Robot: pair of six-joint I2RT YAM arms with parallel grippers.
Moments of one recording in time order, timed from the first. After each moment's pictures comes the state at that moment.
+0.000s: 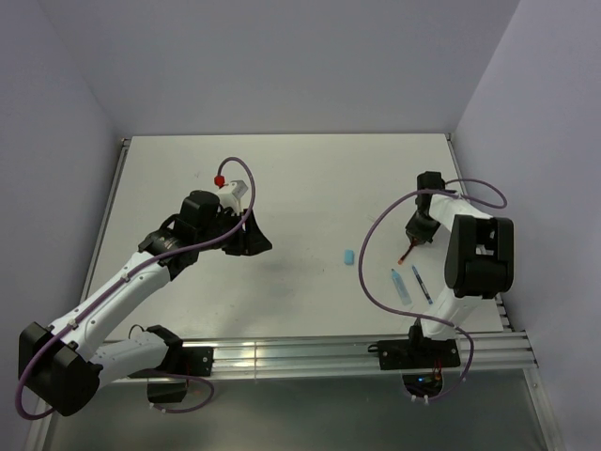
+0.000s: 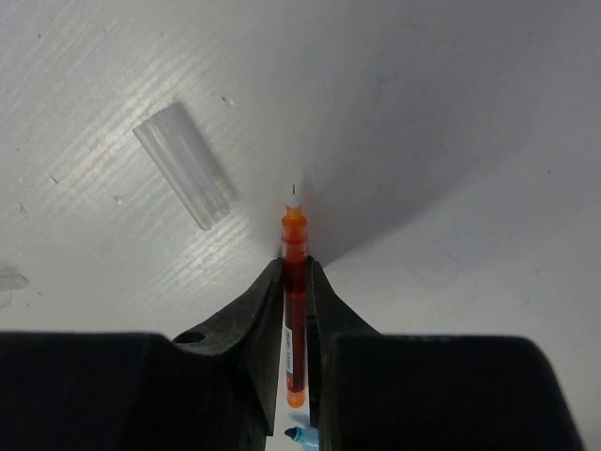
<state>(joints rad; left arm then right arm) -0.56 1.08 0.87 -0.41 0.33 -0.52 -0.12 1.71 1.02 -0.59 0.21 0.56</state>
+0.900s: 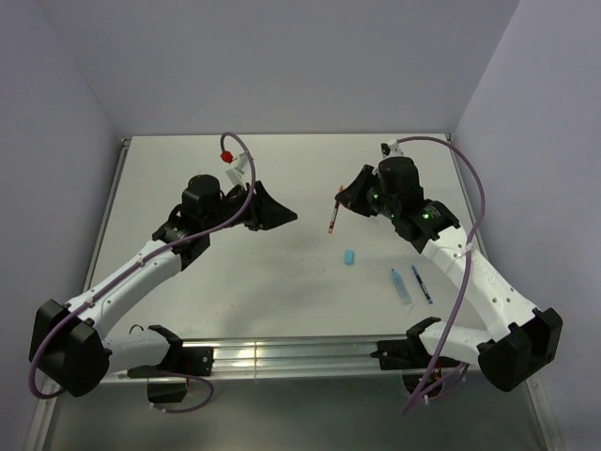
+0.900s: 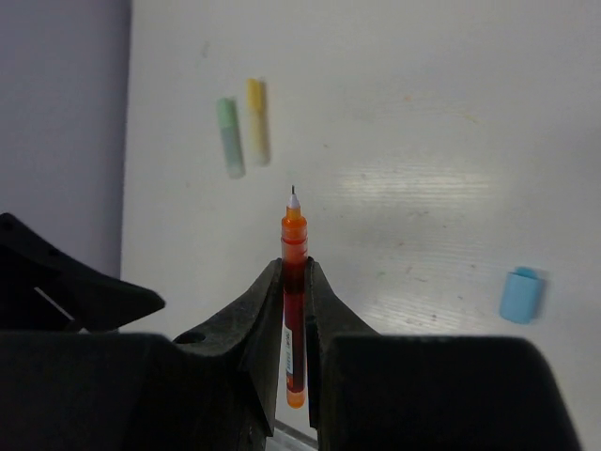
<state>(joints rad) -0.56 1.18 0.88 0.09 0.54 -0.75 0.44 1.14 1.09 -0.48 -0.05 0.74</state>
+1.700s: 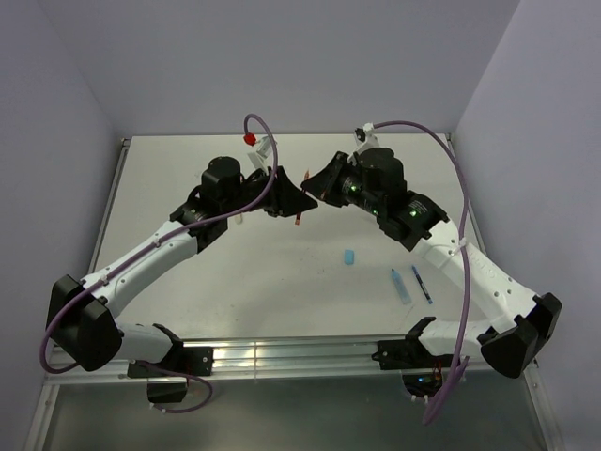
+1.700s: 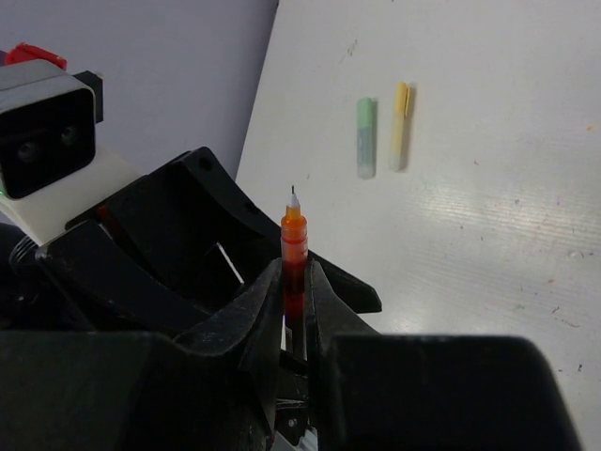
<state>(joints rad) -0.64 1.35 1.10 0.08 0.53 -0.72 0.66 1.20 1.26 -0.37 -0.04 0.83</state>
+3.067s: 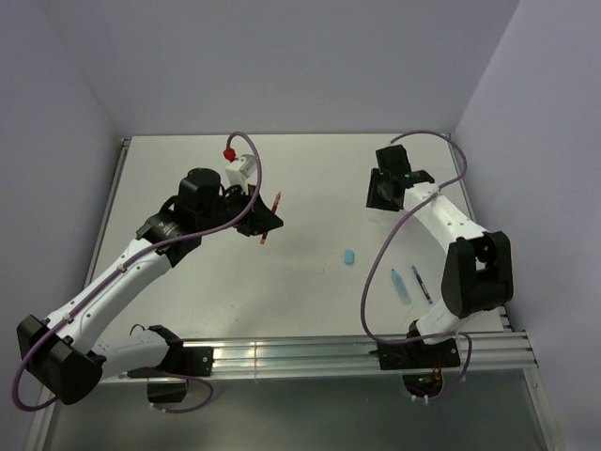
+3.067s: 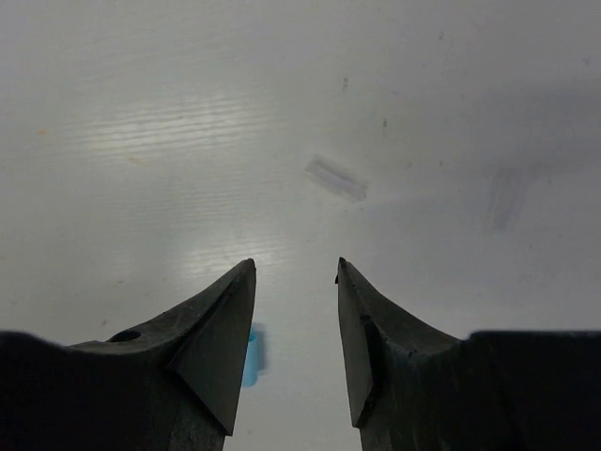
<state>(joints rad) -0.61 1.14 1.10 -0.35 0.43 -0.47 0.22 1.54 1.20 -0.58 0.13 0.36</state>
